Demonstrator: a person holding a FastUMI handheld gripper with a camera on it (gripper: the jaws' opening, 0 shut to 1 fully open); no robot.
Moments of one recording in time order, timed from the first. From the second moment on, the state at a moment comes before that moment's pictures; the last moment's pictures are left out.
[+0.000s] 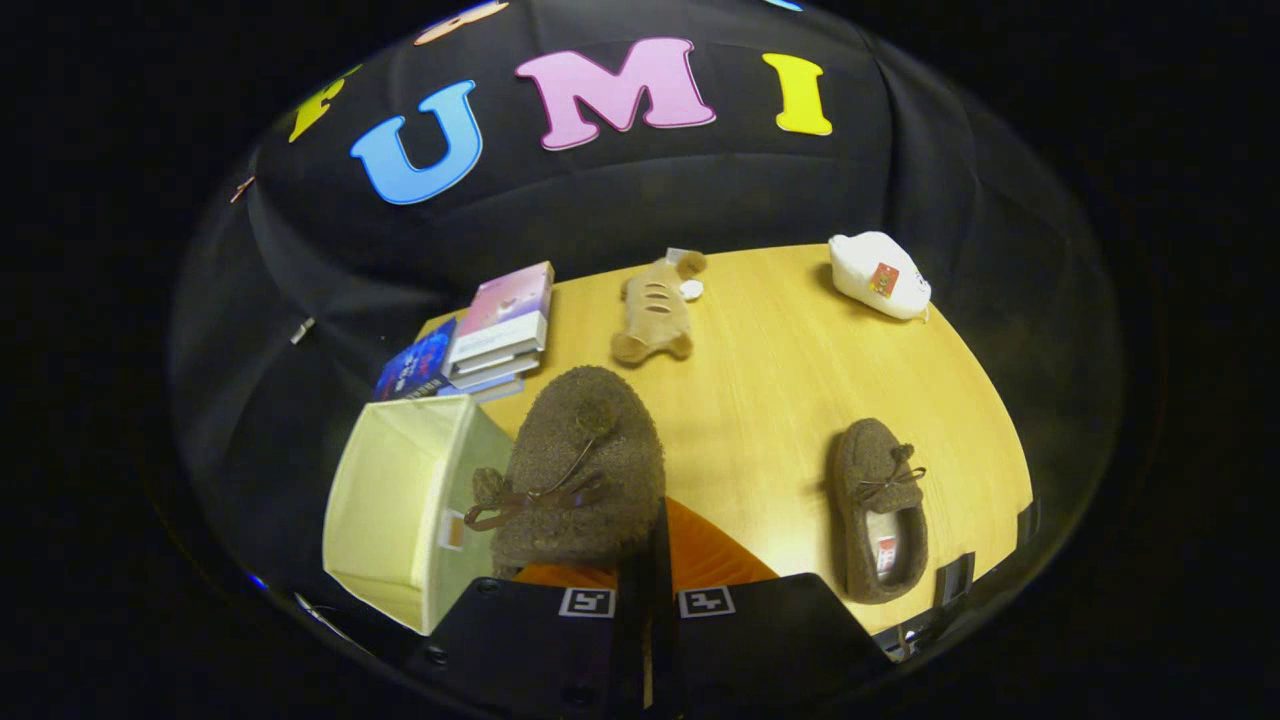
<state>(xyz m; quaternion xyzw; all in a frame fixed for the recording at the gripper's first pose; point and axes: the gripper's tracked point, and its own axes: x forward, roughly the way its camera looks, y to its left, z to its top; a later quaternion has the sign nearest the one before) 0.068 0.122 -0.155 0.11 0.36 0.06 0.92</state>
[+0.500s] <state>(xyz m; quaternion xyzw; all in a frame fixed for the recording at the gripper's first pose) 0.063 0.298 -0.130 0.11 0.38 0.16 0.91</state>
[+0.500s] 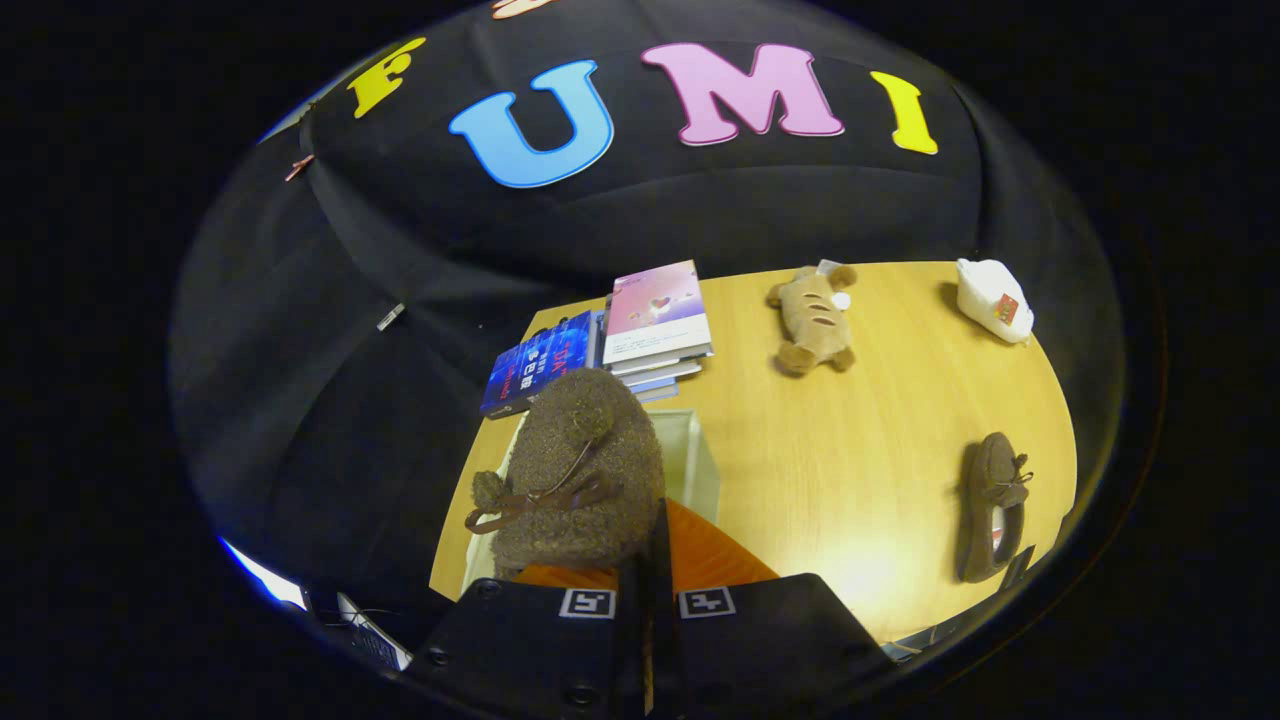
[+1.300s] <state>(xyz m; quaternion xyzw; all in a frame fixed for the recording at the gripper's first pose) 0.075 0.390 -0.252 0.09 0.49 0.10 0.86</state>
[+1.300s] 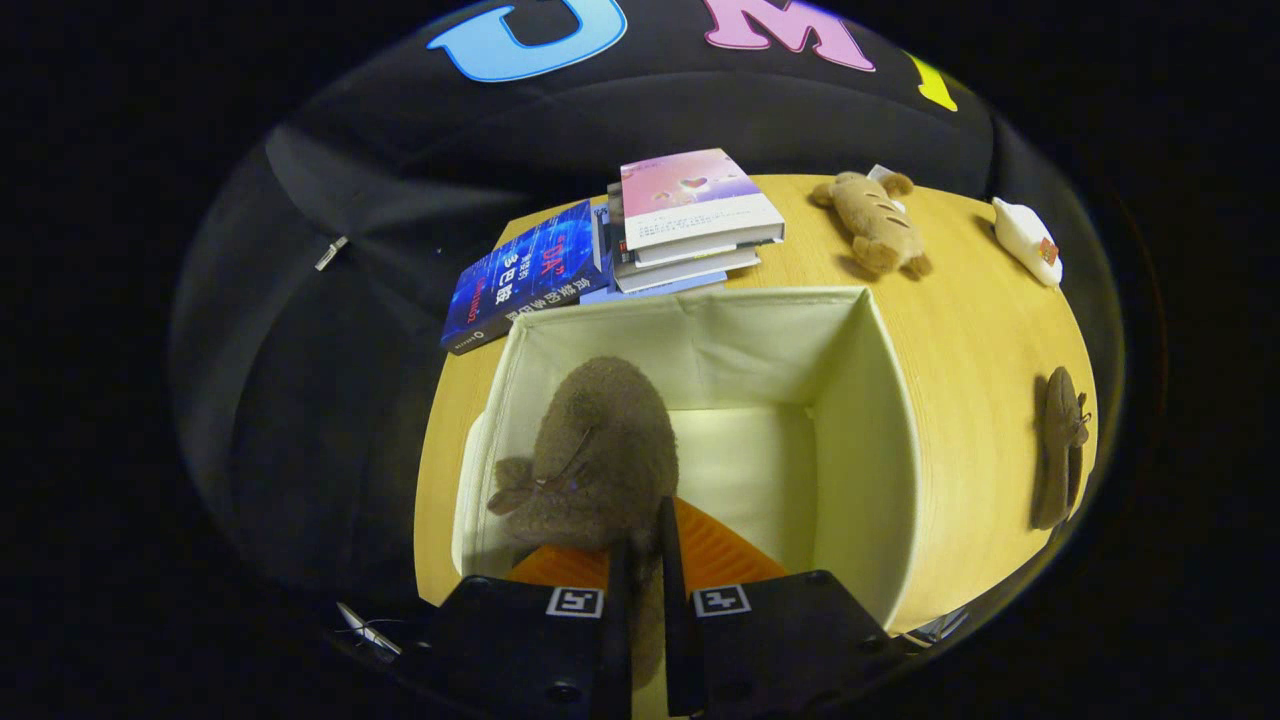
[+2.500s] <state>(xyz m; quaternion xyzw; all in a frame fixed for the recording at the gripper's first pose) 0.048 0.148 -0.149 -0.02 0.32 0.15 0.94</state>
